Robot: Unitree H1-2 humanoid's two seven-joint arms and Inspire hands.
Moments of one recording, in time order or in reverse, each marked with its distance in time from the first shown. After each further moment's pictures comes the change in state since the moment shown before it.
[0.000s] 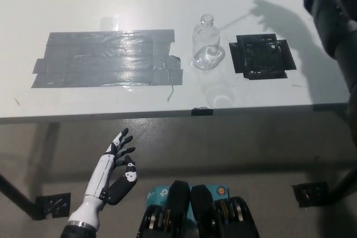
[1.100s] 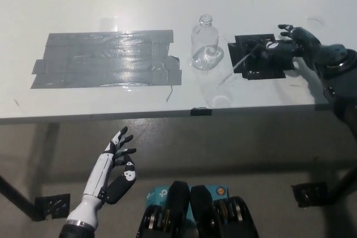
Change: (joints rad) left_arm -0.005 0.007 0.002 0.001 0.006 -0.017 0.001; right_arm 0.232 -0.027 0.631 0.018 -0.178 0.000 0.047
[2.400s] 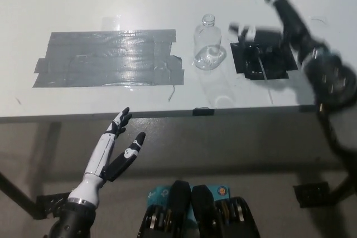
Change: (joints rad) left_arm -0.097 0.011 0.003 0.049 0.009 0.002 -0.001; right_arm 0.435 0.012 -0.032 -0.973 -0.037 -0.033 -0.061
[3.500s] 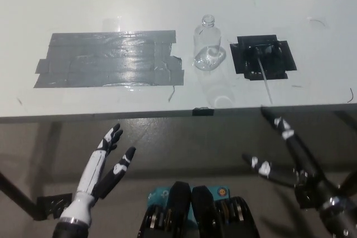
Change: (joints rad) left_arm 0.109 0.000 0.022 -0.051 0.001 -0.004 0.002; right_arm 0.636 0.008 0.009 -0.487 -0.021 0.000 0.021
